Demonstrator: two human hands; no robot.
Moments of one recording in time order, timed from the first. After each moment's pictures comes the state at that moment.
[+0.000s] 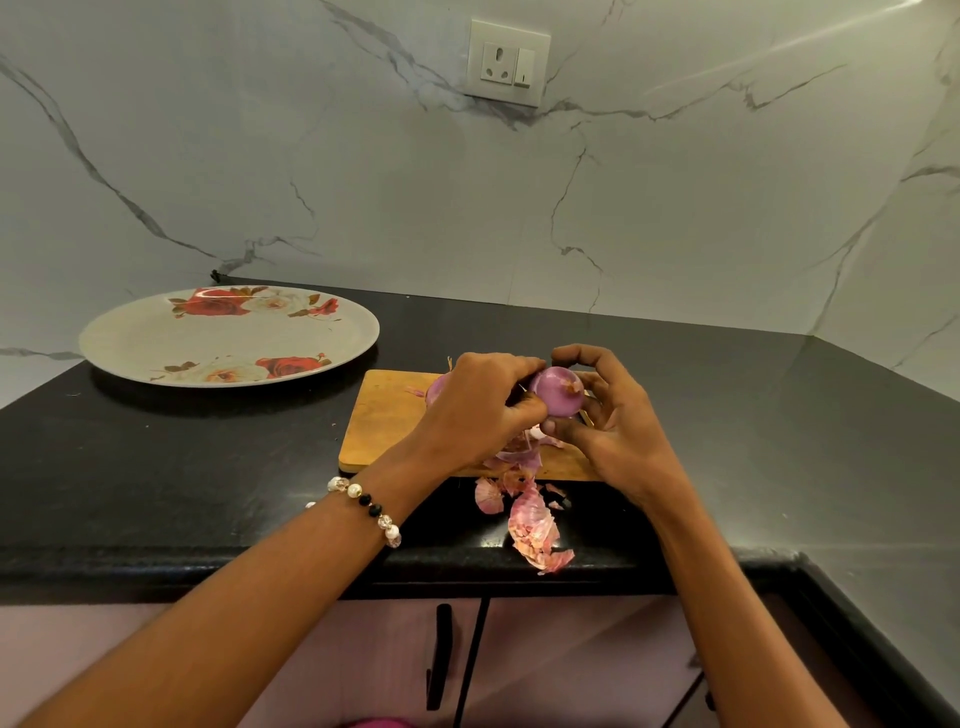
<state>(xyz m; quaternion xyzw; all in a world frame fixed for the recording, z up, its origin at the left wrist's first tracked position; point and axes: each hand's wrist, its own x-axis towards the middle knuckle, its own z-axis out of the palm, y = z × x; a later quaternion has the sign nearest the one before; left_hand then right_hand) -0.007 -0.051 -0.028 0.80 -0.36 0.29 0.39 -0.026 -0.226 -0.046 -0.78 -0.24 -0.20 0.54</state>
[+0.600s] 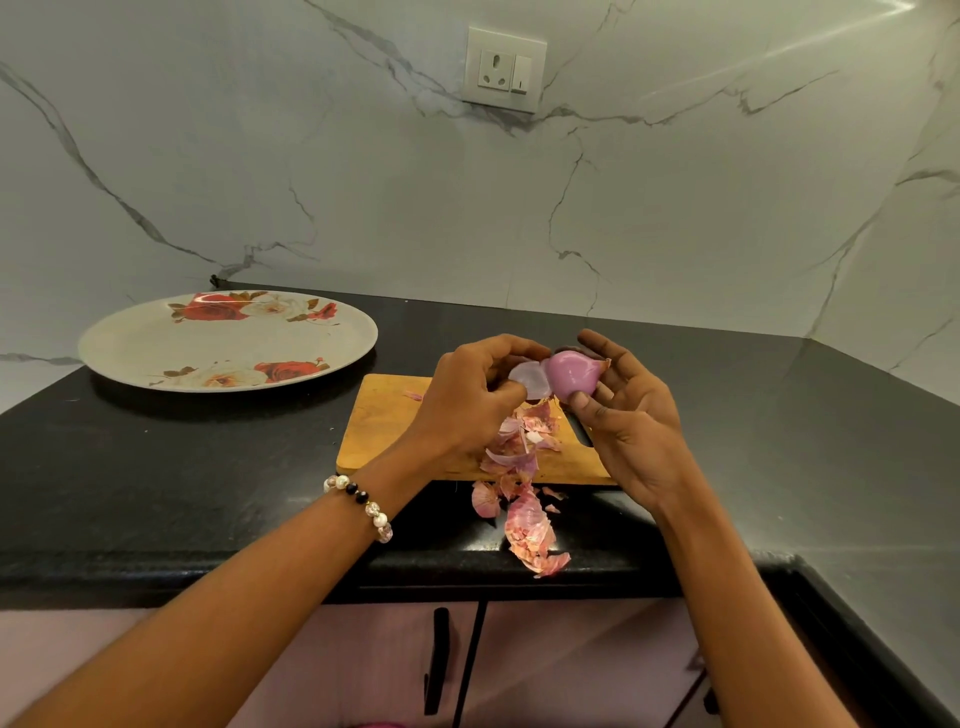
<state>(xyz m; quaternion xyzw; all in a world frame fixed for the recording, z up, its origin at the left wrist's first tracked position) -0.006 -0.048 -0.024 0.75 -0.31 0.20 0.54 -0.033 -0.227 -0.035 -0.61 -0.18 -0.11 0.76</state>
